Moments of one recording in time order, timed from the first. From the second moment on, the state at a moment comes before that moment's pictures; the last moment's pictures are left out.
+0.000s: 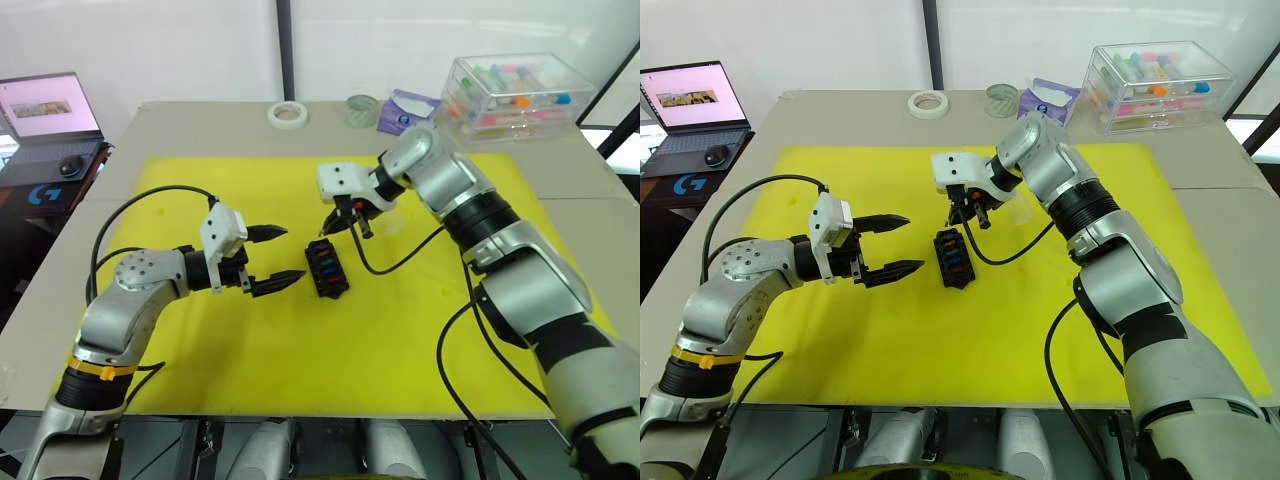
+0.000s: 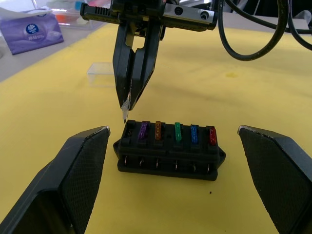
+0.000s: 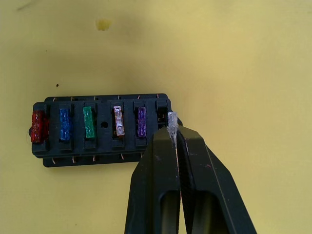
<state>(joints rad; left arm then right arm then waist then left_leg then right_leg) -0.36 0.61 -0.03 -0.23 -0.48 0.42 -0.98 -1.30 -0.41 0.55 0.75 -0.11 0.16 1.46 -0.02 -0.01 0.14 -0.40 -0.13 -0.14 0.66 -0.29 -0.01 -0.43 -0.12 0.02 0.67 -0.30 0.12</state>
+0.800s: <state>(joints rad) -0.36 0.62 -0.02 -0.21 -0.47 0.41 -0.98 -1.30 -0.35 0.53 0.79 -0.15 0.15 1.47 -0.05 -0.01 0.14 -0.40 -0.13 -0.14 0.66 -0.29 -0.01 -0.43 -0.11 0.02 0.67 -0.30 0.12</state>
